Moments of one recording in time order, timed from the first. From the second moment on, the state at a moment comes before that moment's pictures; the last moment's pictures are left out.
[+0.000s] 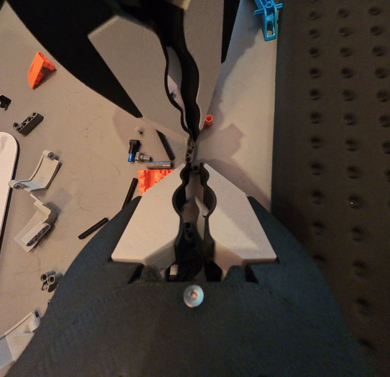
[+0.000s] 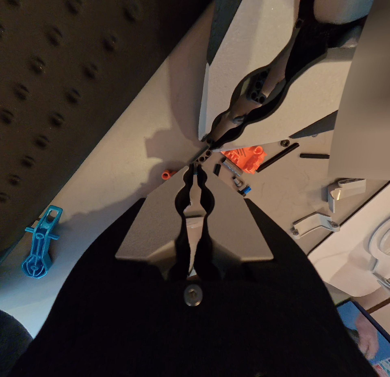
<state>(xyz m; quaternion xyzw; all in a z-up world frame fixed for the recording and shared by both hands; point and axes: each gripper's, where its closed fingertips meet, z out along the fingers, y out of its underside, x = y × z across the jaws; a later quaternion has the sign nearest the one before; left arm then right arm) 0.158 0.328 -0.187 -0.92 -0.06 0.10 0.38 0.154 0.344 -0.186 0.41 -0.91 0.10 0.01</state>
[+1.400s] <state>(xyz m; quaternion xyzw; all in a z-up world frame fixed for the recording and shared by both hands) 0.108 0.386 -0.109 -0.81 -0.05 0.34 0.48 0.116 0.381 -0.112 0.35 -0.79 0.27 0.42</state>
